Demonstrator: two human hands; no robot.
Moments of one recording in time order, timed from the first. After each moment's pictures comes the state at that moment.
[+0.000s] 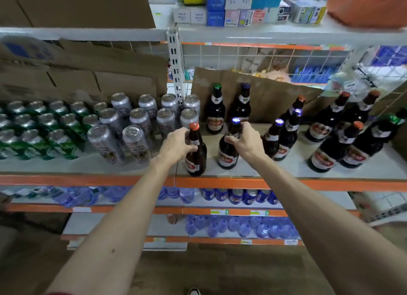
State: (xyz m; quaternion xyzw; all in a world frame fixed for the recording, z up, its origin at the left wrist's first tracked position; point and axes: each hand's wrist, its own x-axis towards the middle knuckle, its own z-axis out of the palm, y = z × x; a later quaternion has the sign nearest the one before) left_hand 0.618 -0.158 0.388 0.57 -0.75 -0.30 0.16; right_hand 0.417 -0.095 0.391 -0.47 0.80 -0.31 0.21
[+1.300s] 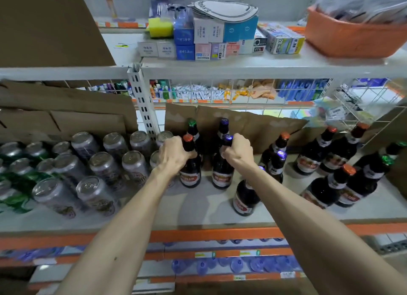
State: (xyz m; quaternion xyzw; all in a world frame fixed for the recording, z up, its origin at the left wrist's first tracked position) left_hand 0.503 -0.258 0.410 0.61 -0.74 -0.24 0.18; right_hand 0.329 -0.196 0.412 -0.45 0.82 -0.29 0.21
